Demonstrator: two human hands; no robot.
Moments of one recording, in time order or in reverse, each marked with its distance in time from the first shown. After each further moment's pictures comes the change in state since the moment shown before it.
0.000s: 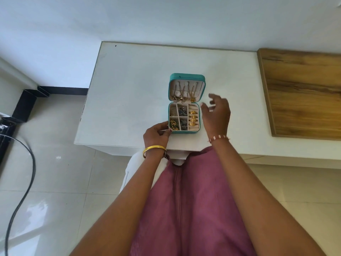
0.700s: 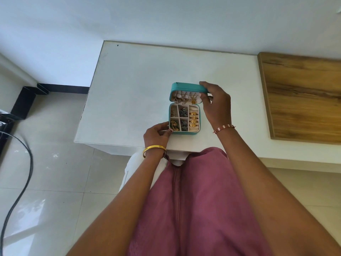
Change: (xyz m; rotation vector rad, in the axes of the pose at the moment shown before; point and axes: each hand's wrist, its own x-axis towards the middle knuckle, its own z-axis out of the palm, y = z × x) left_hand -0.001 0.002 -0.002 -0.023 -0.019 -0.007; right_hand 0.022 -0.019 -0.011 -0.034 -0.099 -0.332
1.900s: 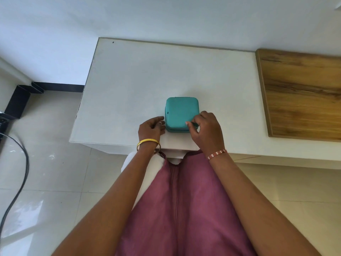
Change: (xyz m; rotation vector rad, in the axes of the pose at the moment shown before) left_hand 0.033 -0.019 0.005 -0.335 -0.022 -0.076; right_hand -0.065 0.021 0.016 -0.324 -0.081 -0.148
